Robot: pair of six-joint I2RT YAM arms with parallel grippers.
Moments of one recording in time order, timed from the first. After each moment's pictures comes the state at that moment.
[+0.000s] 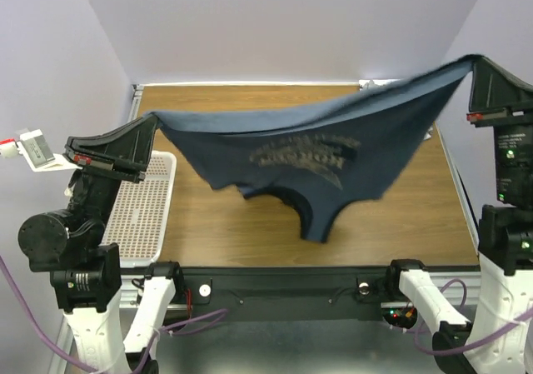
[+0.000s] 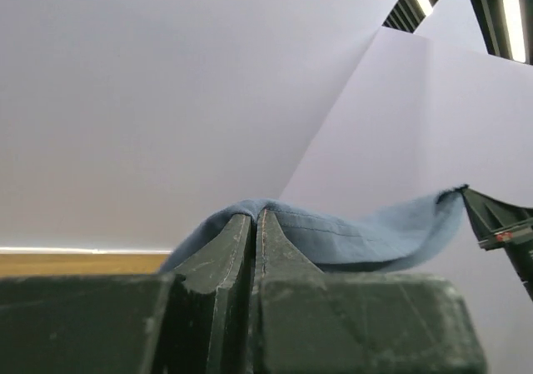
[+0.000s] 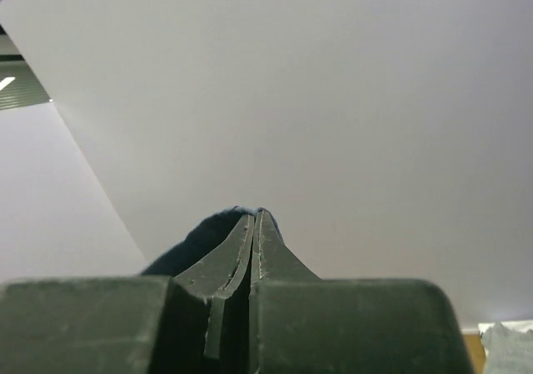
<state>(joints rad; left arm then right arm) 0.03 0.60 1.29 -0.15 0.38 -0.82 -0.03 0.83 1.55 -0.15 -0.07 0.57</state>
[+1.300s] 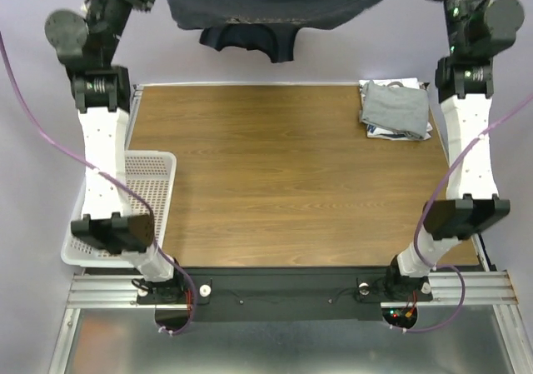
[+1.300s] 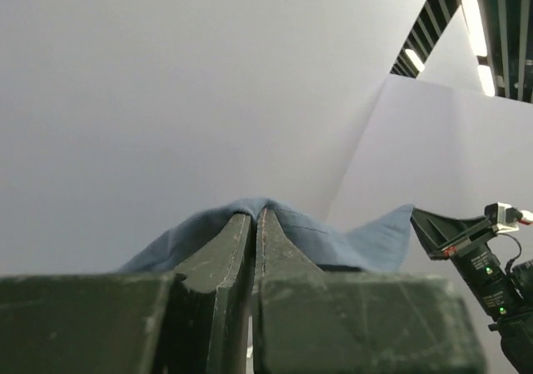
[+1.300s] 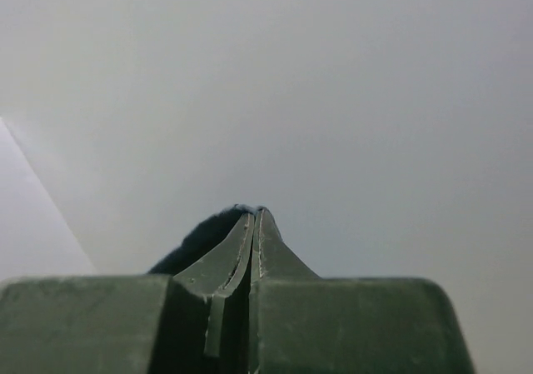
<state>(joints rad) 0.04 1.72 2.25 0.22 0.48 -0.87 -0.03 1.76 2.24 0.17 -0.16 0.64</state>
